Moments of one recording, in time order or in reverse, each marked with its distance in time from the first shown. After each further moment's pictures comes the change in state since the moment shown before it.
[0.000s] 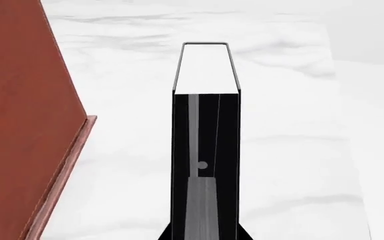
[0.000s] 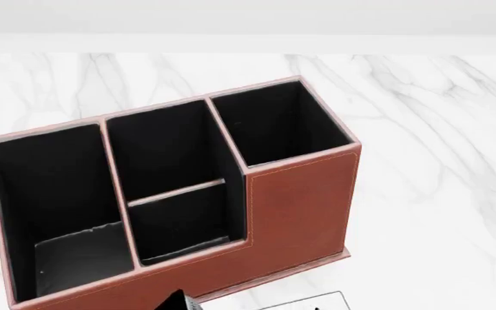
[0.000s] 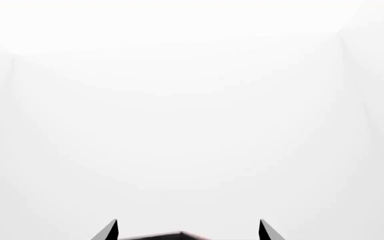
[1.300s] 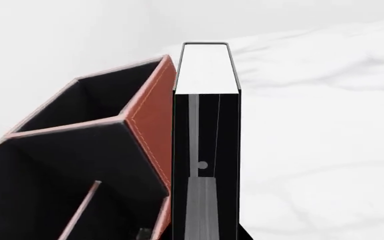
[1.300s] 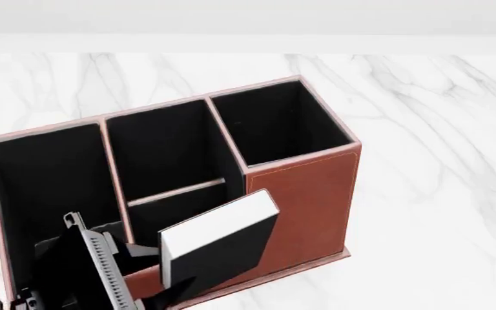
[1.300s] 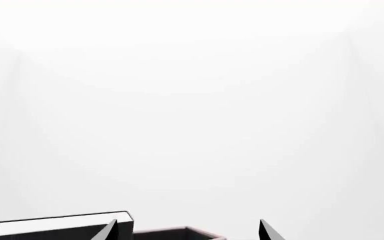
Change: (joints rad) left arm -0.224 -0.466 -0.040 0.723 0.016 -0.267 -0.402; right arm 0.010 0.001 -0.024 0.016 -0.022 0.005 0.014
